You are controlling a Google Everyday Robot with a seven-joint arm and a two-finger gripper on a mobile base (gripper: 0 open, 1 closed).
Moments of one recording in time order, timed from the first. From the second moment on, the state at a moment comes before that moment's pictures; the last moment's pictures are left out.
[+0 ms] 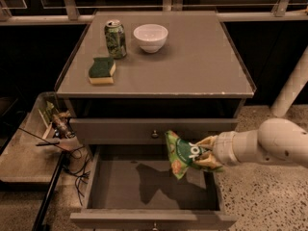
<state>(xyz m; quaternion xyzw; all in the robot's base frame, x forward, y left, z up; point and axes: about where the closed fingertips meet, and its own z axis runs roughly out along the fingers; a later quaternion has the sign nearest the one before) 0.500 -0.171 0.651 -0.59 0.71 0.10 0.36</state>
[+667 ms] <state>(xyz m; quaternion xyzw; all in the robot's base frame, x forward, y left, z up) 0.475 -0.131 0.591 -0.58 0.70 0.18 0.39</state>
